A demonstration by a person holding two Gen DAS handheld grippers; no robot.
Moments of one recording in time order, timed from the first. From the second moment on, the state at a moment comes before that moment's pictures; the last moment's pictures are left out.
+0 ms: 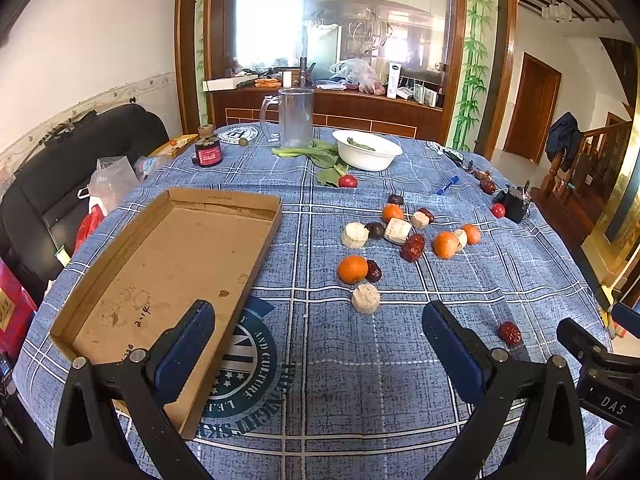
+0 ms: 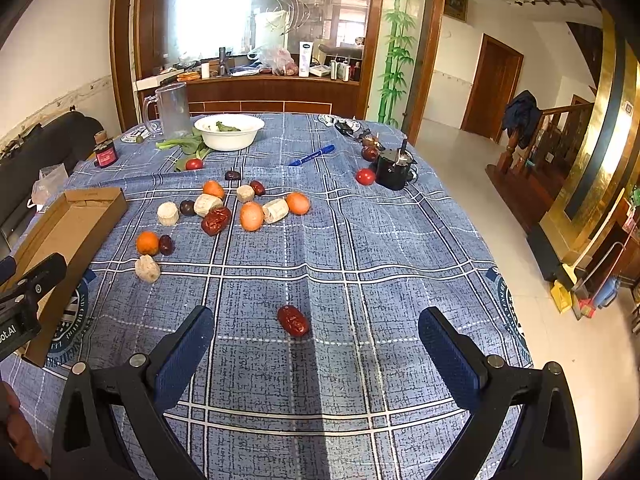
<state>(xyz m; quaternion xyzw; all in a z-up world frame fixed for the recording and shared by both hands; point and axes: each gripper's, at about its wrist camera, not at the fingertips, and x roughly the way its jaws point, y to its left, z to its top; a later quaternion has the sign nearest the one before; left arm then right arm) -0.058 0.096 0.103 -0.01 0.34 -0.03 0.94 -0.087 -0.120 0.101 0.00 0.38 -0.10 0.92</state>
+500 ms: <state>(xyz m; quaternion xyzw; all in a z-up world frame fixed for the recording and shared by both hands) -0.059 0.087 0.104 -0.01 0.34 -0.03 0.94 -0.086 -0.125 0.099 0.00 0.38 -0.10 0.92</state>
